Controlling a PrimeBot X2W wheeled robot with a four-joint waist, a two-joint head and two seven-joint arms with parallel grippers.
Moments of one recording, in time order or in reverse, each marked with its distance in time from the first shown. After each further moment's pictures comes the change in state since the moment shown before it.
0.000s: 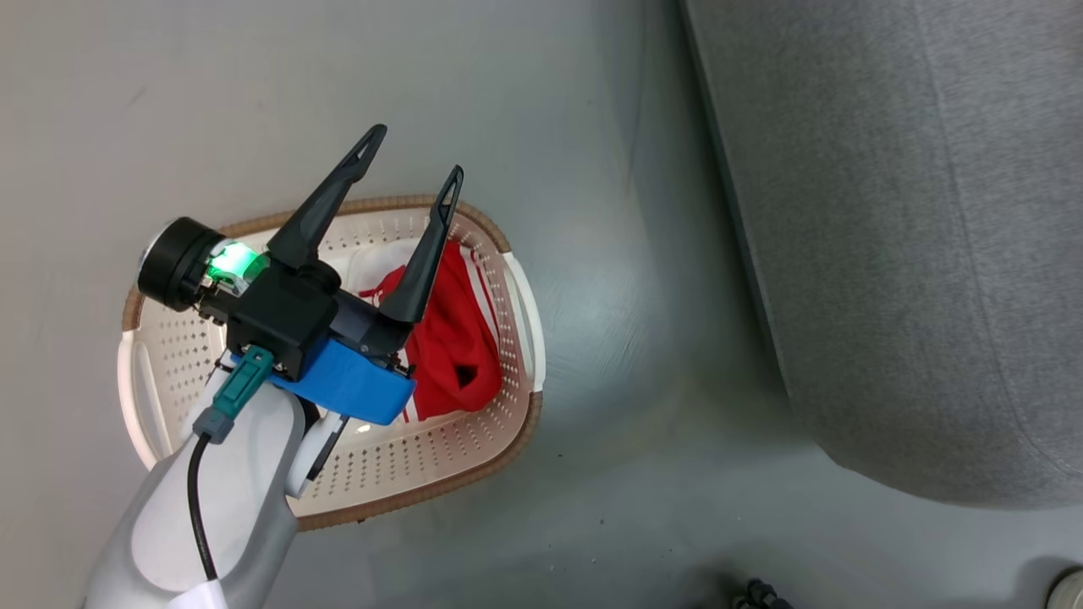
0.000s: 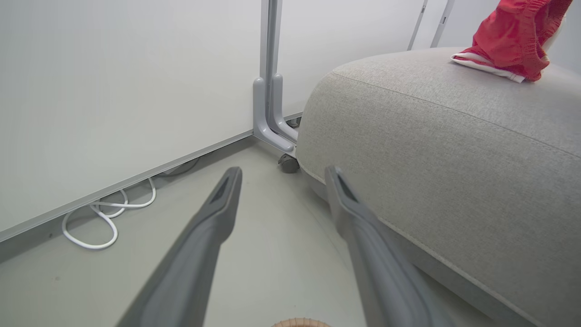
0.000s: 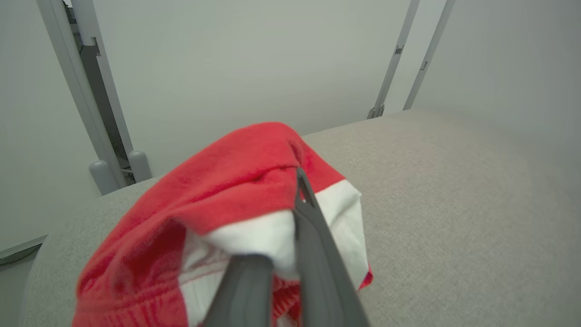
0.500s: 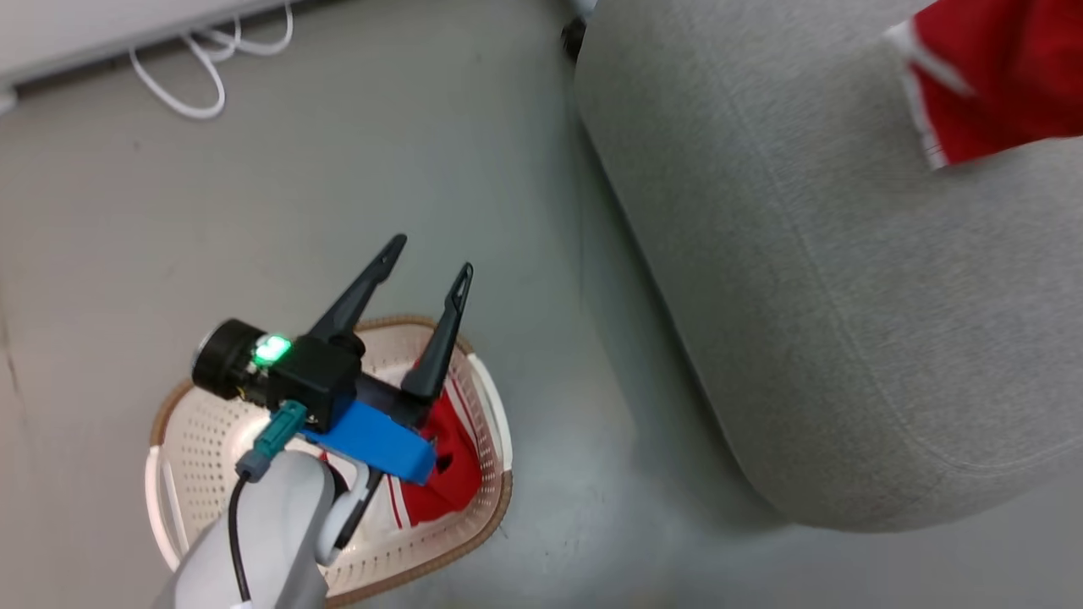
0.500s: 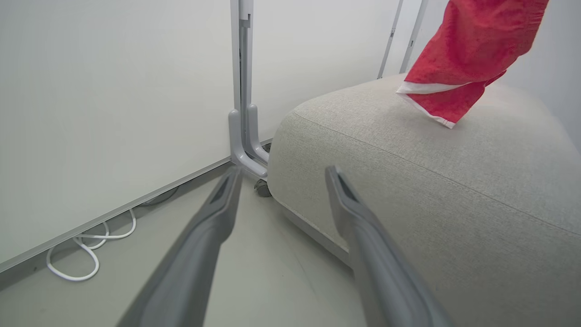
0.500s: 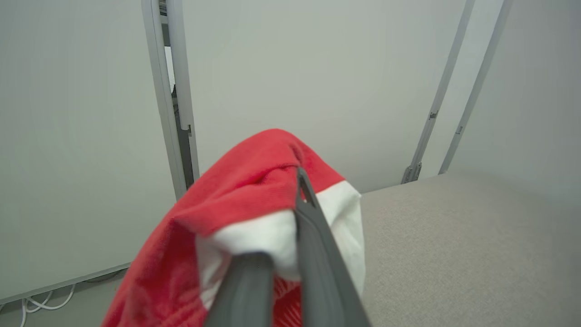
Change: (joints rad) left arm 0.131 -0.061 0.001 0.107 -0.054 0.000 0.000; right arm 0.027 0.007 0.268 -0.145 0.094 0.000 0.127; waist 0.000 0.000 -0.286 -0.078
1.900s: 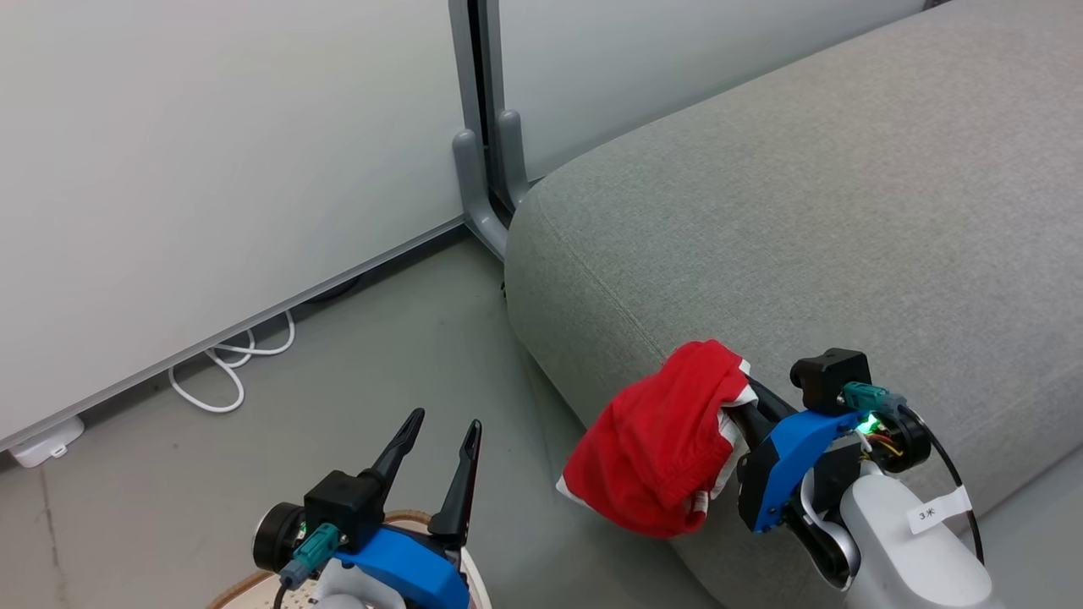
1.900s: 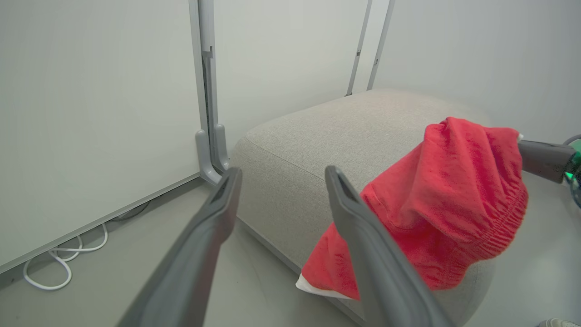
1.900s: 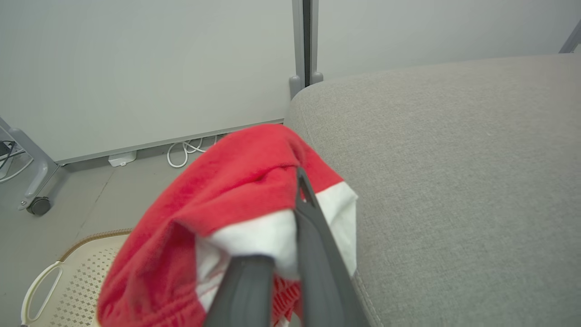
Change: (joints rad) left arm 0.244 -0.132 0.068 0.137 -0.077 0.000 0.000; right arm 0.392 0.358 0.538 0.243 -0.115 0.000 -0.129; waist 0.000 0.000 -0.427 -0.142
